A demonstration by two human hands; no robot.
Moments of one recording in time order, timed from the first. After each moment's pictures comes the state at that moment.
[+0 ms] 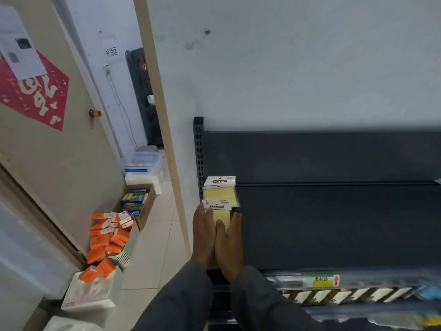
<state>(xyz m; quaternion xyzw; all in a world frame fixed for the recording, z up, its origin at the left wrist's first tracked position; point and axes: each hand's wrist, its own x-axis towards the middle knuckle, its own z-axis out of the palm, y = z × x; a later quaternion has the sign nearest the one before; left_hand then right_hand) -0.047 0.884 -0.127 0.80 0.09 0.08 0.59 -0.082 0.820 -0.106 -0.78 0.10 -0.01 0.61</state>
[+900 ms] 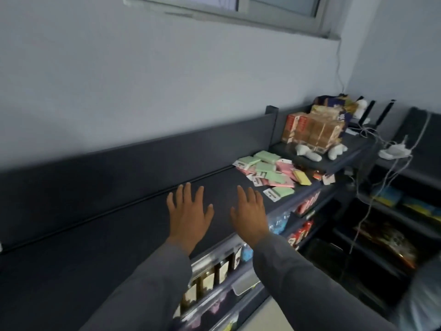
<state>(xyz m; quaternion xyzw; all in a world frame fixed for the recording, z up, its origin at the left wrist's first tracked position) -0.049 0.409 -0.054 0.93 -0.30 0.16 0.15 -0.143 0.261 -0.044 -0.94 0.26 -0.17 0.14</state>
